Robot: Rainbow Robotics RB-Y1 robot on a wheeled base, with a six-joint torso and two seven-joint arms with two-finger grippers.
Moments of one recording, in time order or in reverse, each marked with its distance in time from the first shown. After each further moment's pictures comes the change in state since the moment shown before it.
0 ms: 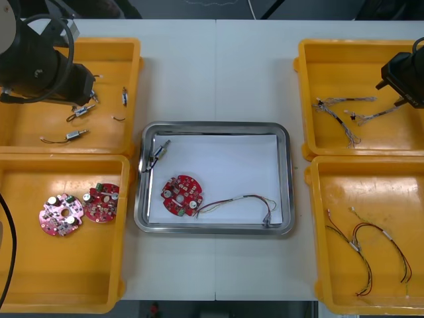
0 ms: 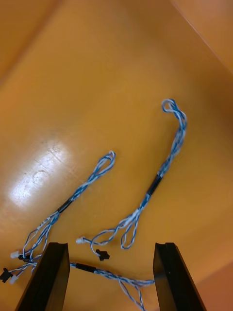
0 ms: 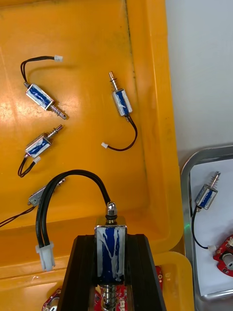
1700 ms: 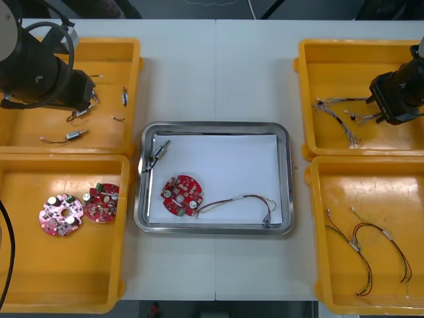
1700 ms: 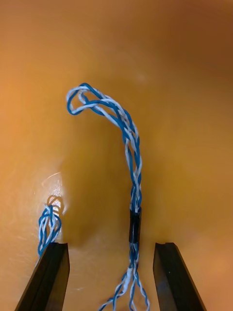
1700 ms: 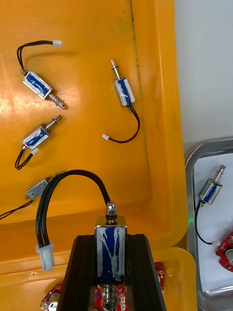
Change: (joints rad) right arm -0.168 -0.010 0.001 0.557 0.043 -0.324 -0.309; left arm 0.022 0.000 0.000 -0.001 0.005 0.000 0.000
